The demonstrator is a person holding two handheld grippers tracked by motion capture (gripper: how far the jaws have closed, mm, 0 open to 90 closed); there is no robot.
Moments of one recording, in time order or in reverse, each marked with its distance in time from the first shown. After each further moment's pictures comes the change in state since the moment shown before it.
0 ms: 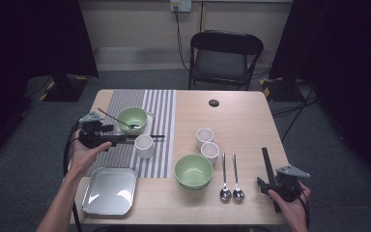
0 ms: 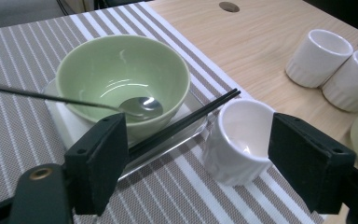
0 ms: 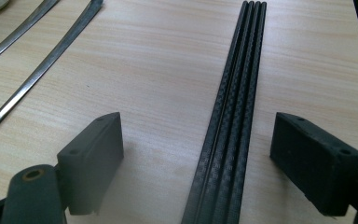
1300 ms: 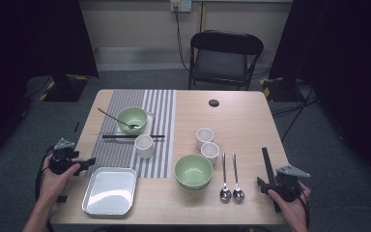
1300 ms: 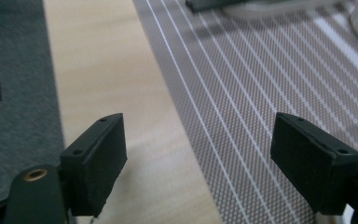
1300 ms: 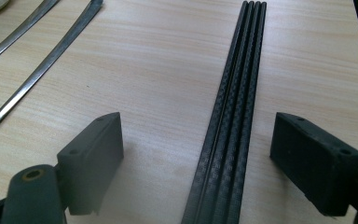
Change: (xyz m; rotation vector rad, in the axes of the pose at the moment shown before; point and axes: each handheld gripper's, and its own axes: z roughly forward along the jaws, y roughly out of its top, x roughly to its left) left arm 0.053 -0.114 -0.035 0.157 0.231 -0.139; right arm 0.000 0.000 0.000 0.000 0.000 0.000
